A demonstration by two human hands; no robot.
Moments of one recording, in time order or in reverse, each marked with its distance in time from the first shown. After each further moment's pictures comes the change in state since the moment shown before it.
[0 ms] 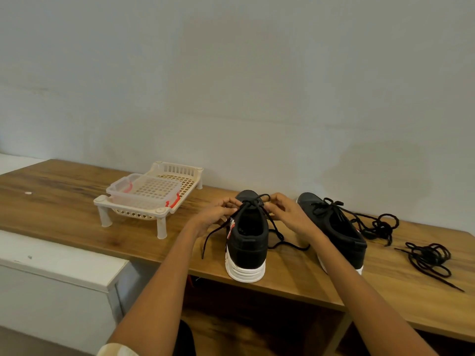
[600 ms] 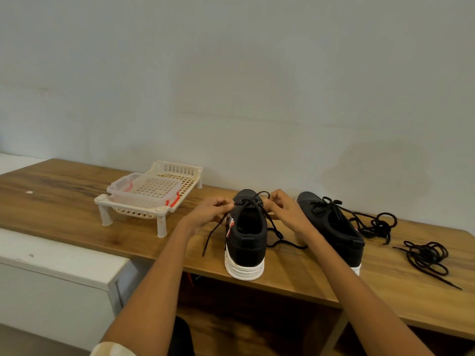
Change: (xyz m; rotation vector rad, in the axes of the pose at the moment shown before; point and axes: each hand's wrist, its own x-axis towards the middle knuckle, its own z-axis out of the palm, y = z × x) left_hand -0.012 0.001 -0.010 -0.033 0.009 0.079; right_hand 0.000 -0.002 0.005 0.043 0.072 0.046
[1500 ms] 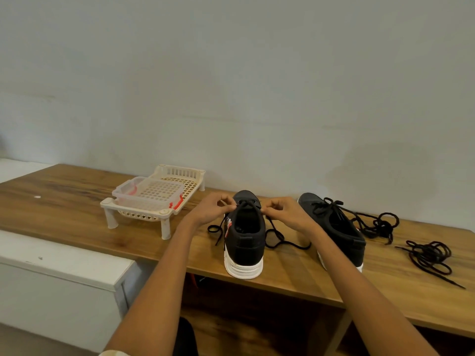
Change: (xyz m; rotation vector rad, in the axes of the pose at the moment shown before) left_hand 0.003 0.012 -0.006 0.344 0.073 0.106; right_hand 0.001 -0.011 -0.006 -0.168 -0.138 -0.026
